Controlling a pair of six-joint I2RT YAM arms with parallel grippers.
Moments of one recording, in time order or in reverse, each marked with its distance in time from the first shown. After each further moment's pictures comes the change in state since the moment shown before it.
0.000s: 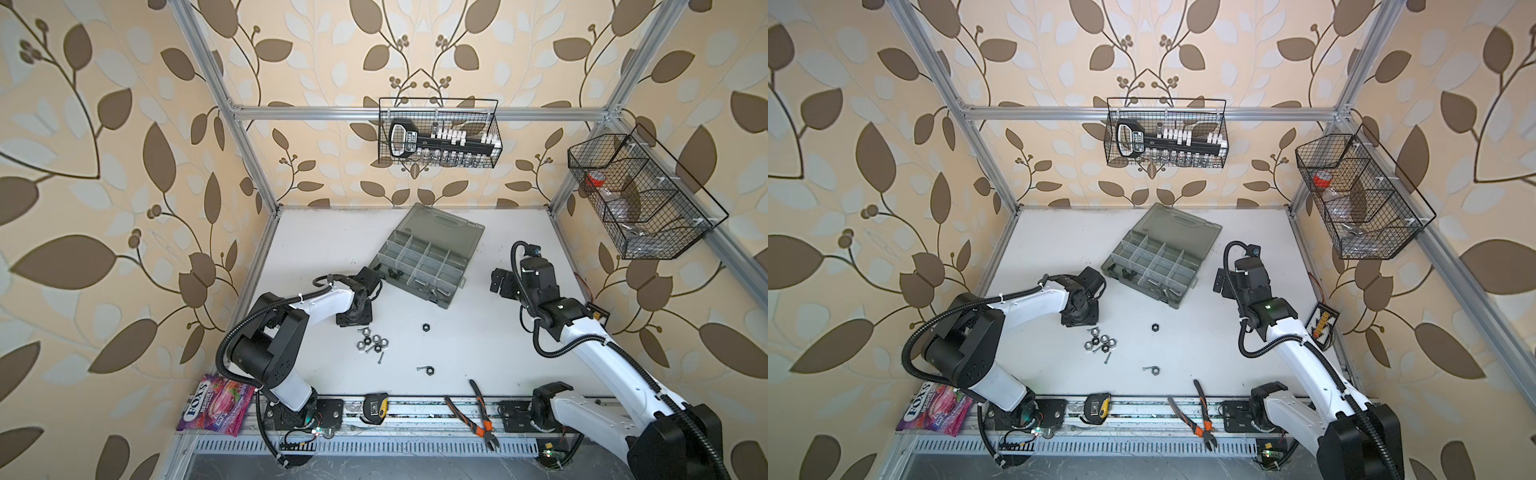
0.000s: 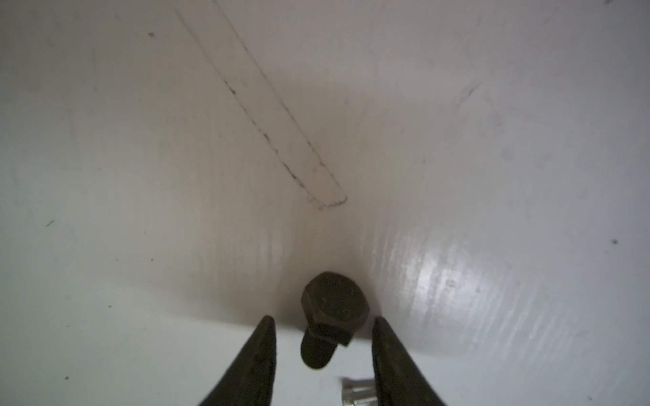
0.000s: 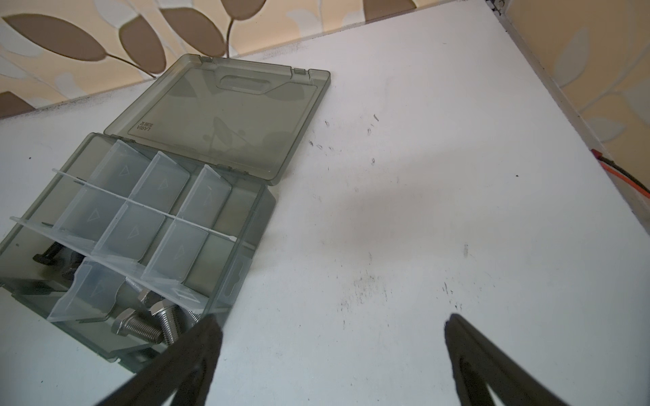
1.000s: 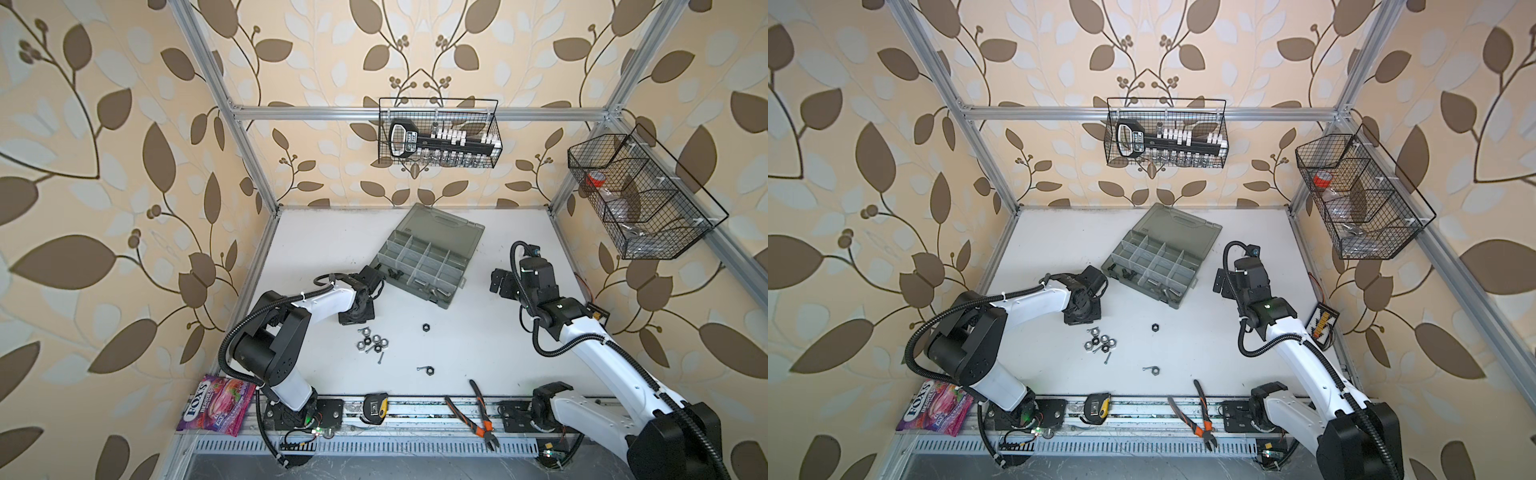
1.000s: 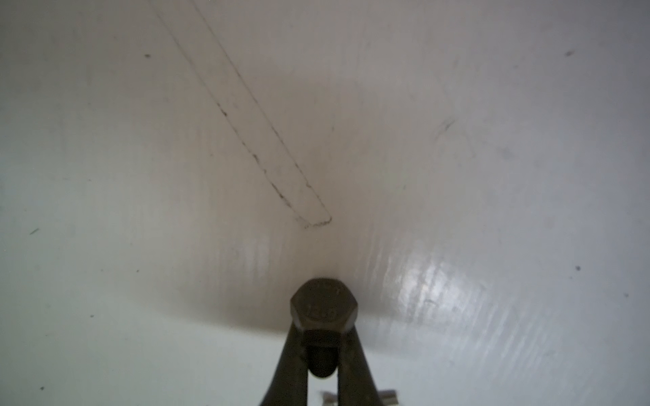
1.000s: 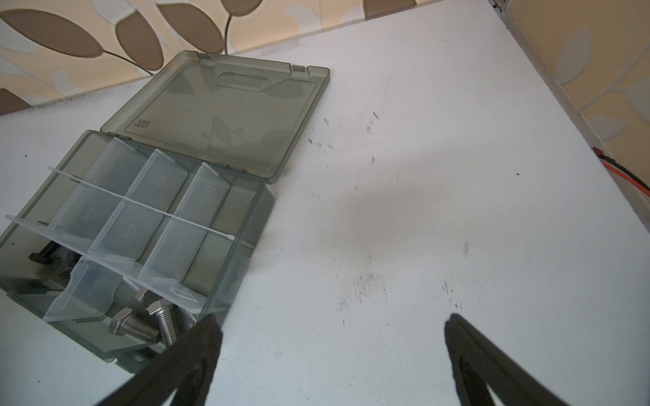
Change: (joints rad) left arm 0.000 0.019 0.023 0.012 -0.004 -0.046; right arm 0.000 0.007 0.000 0.000 0.000 0.000
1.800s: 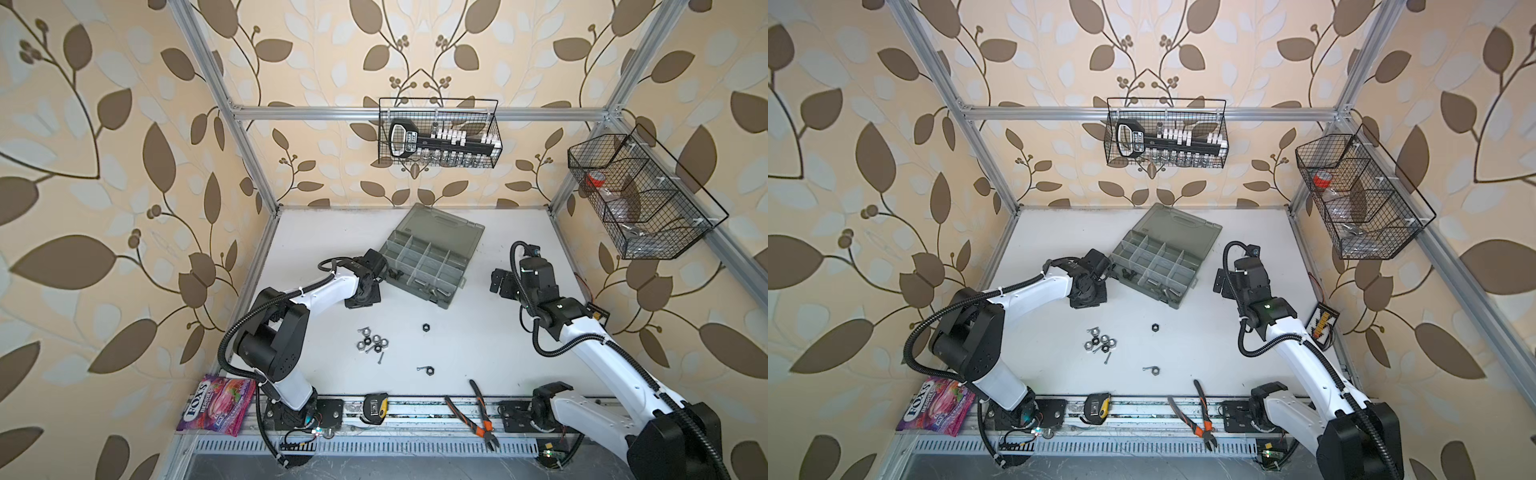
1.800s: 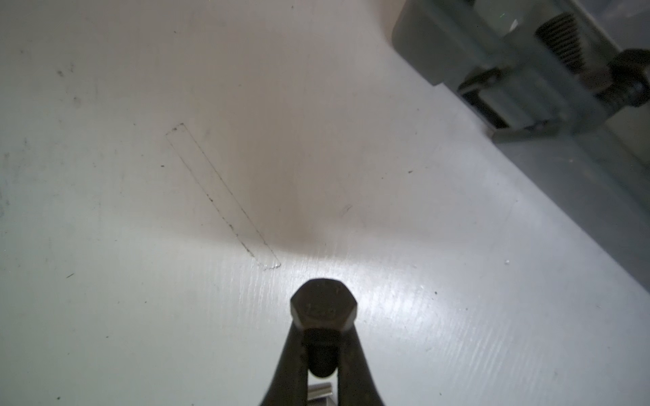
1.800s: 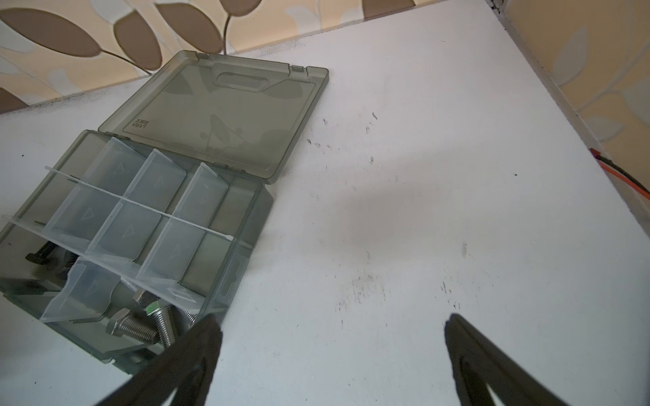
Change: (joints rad) left arm 0.000 0.022 0.187 -0.058 0.007 0.000; right arm 0.000 0.000 0.000 0.000 0.004 -0.003
